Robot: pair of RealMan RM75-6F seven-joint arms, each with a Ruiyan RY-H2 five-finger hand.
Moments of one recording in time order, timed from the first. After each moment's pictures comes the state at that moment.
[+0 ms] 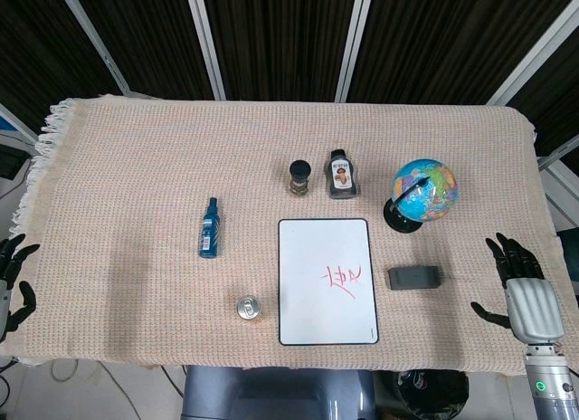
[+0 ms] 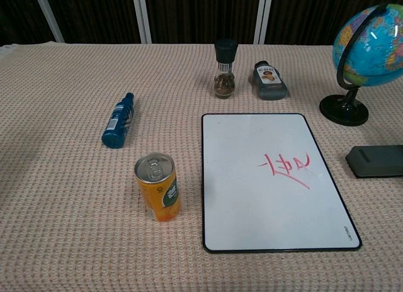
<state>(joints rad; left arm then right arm) -0.04 -1.10 -0.05 -1.64 1.49 1.53 -0.04 0.10 -1.19 0.09 -1.58 -1.49 1.49 -0.03</state>
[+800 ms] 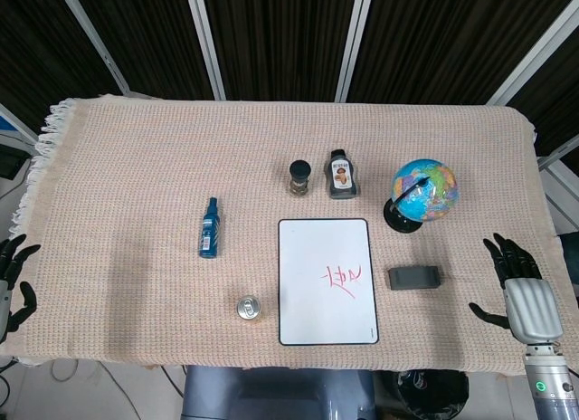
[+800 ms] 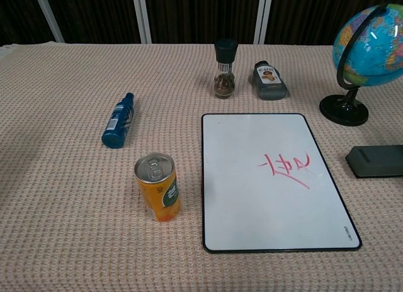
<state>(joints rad) -0.04 -1.10 -0.04 -1.65 1.49 1.53 -0.04 0.10 -1.18 0.08 -1.59 -1.50 1.48 -0.01</state>
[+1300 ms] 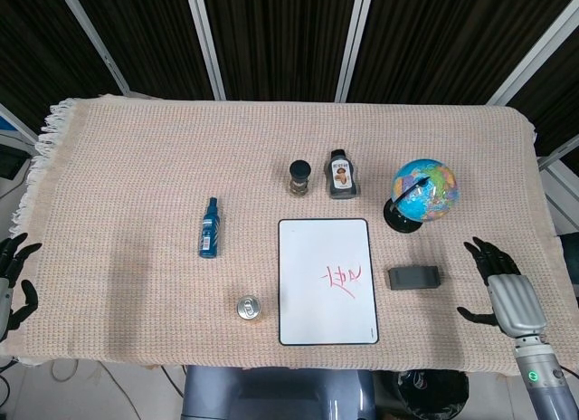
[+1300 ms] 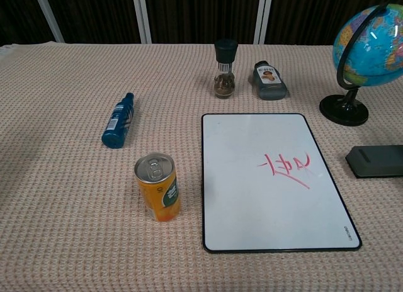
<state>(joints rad) -0.05 -1.10 -0.05 -1.66 1.48 1.51 -0.05 0.18 -1.14 0.07 -1.60 -1.47 1.29 0.06</state>
